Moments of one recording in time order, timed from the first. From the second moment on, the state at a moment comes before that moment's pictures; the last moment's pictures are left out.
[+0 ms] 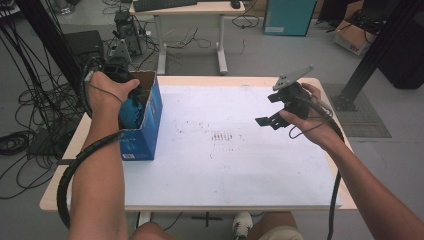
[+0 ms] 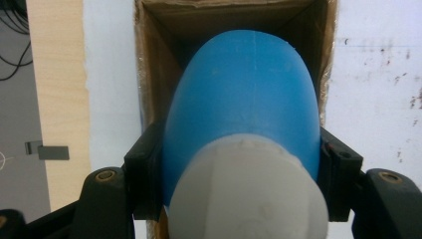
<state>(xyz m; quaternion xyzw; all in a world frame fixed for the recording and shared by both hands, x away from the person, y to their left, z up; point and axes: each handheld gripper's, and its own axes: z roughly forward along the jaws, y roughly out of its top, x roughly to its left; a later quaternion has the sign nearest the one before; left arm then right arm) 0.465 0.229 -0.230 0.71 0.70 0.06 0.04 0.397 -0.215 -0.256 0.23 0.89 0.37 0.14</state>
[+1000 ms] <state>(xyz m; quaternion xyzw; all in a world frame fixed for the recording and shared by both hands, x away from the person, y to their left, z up) 0.465 0.230 -0.269 0.71 0.70 0.06 0.04 0.398 -0.223 -0.262 0.23 0.89 0.36 0.14</state>
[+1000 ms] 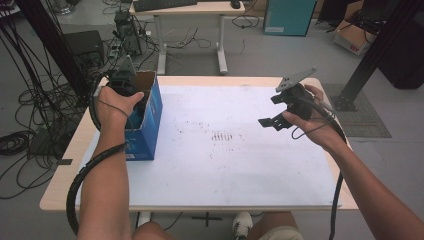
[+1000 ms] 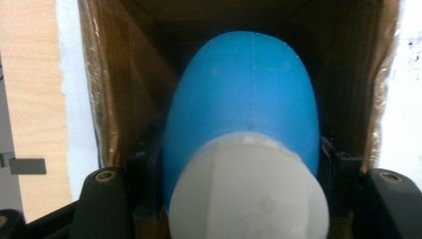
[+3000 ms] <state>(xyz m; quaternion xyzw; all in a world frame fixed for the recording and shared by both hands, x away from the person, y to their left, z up) 0.463 0.231 -0.271 0.71 0.70 0.06 0.04 0.402 -0.223 -0.259 0.24 0.89 0.35 0.15</state>
